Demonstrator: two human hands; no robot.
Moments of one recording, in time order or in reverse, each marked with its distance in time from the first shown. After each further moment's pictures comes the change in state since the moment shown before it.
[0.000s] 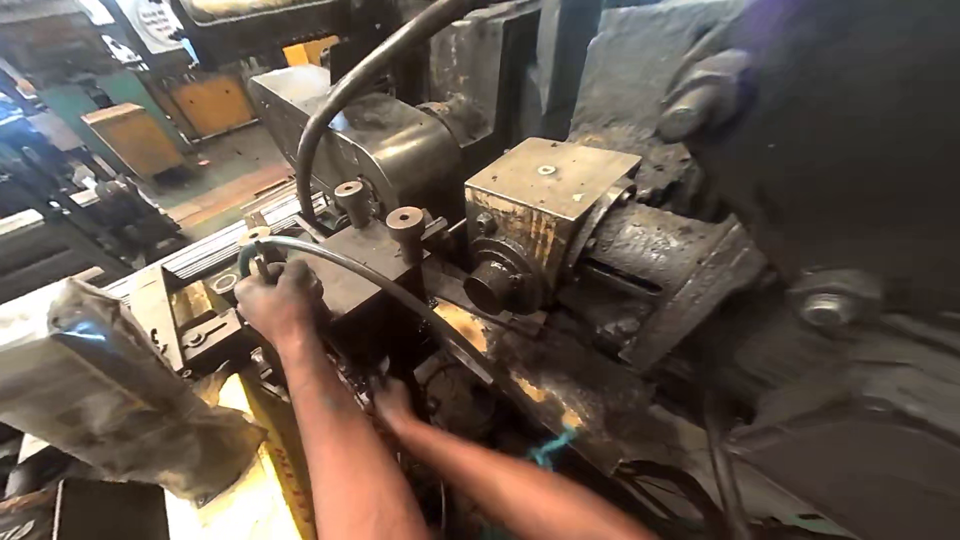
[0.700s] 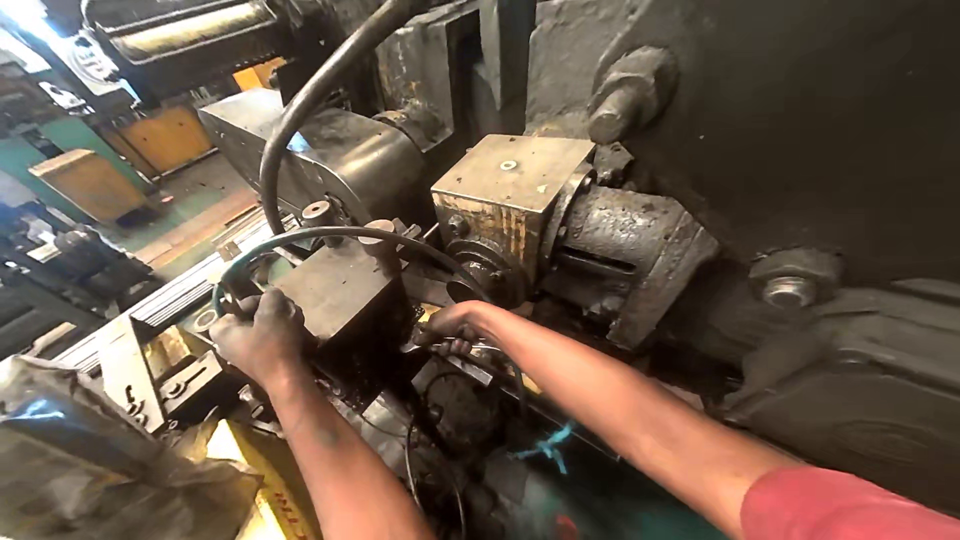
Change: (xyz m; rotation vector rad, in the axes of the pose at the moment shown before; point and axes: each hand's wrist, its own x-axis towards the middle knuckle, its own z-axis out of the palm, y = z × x) left_hand -0.001 0.000 0.005 -0.126 -0.003 0.077; right_hand 0.076 -0.098 -0.151 -0.495 -0.294 0.355
